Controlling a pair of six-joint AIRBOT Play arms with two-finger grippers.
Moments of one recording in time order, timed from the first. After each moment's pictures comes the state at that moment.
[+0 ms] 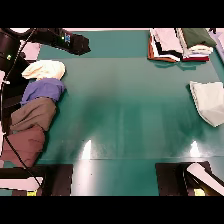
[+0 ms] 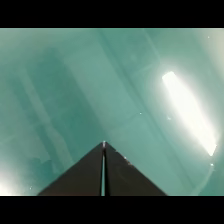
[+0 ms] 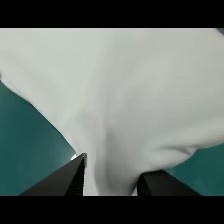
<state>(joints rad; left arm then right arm) -0.33 -1.48 1.93 1.17 -1.18 -1.46 -0.96 -1.03 0.89 -1.20 1.04 1.37</state>
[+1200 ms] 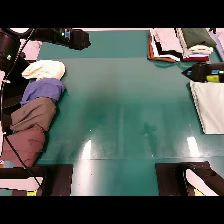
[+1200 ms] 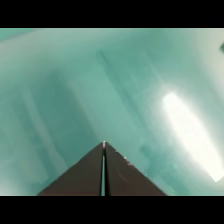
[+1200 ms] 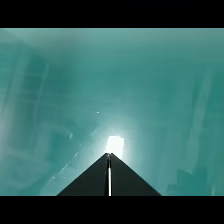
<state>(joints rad) -0.33 -1.48 1.93 1.17 -1.08 -1.46 -0.10 -0.92 1.22 -1.05 1.18 1.41</state>
